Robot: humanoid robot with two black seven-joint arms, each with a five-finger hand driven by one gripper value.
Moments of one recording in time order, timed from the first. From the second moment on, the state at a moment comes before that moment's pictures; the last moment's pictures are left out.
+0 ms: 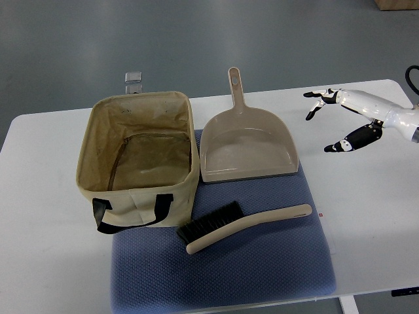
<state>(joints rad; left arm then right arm) 0.02 0.00 0.03 -0.08 -0.06 -0.03 -0.03 0.51 -0.86 0.82 1.41 -1.50 0.13 0.37</state>
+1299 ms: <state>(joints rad) 0.02 0.00 0.03 -0.08 -0.06 -0.03 -0.03 0.89 -0.79 0.22 1.44 -1.53 0.05 0.28</state>
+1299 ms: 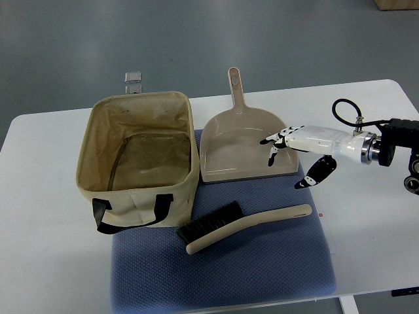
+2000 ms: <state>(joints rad) 0.02 0.00 0.03 -0.08 -0.06 -0.03 -0.03 0.88 -0.69 0.18 1.49 -1.60 0.15 0.26</state>
